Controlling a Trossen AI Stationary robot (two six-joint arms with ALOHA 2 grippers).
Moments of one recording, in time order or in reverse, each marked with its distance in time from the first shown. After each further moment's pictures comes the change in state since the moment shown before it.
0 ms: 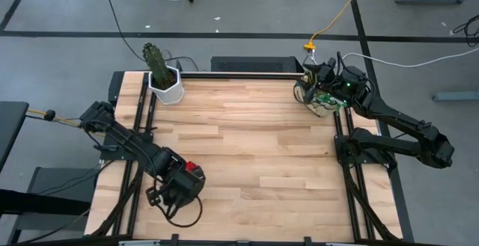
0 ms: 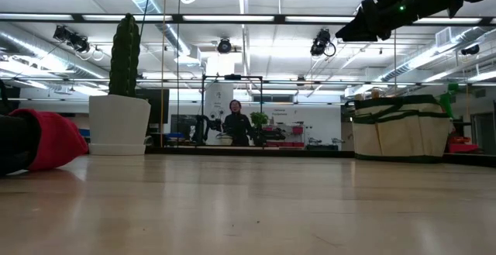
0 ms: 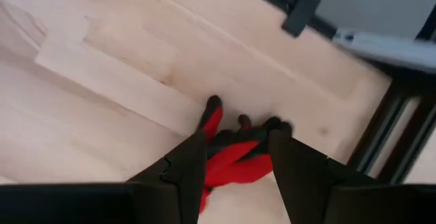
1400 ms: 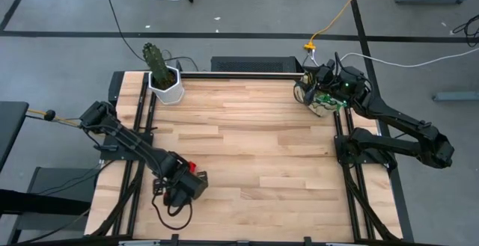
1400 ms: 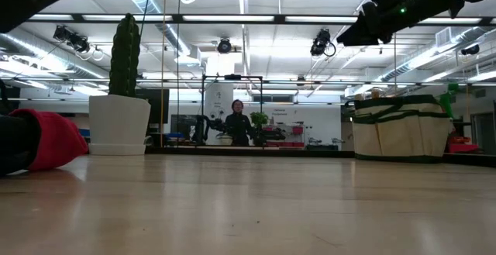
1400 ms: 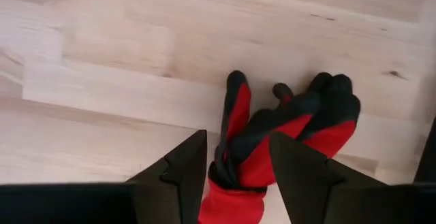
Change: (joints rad) left arm 0.018 0.002 -0.217 0.177 -0.074 0.352; right arm 0.000 0.000 0.000 -0.052 0.002 0.016
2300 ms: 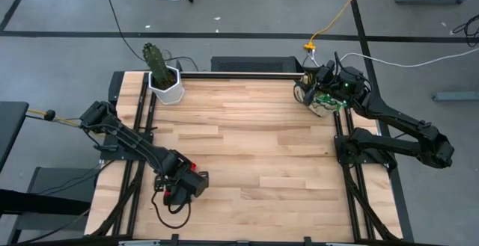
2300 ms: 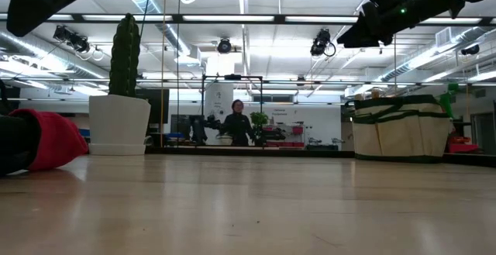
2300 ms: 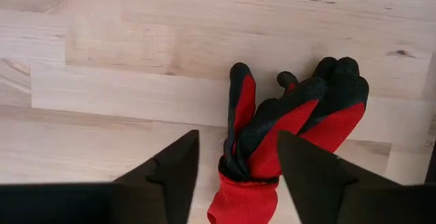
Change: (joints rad) left arm 0.019 0.000 0.000 -0.005 -0.003 0.102; right arm 0.000 0.000 0.000 -0.015 0.000 0.033
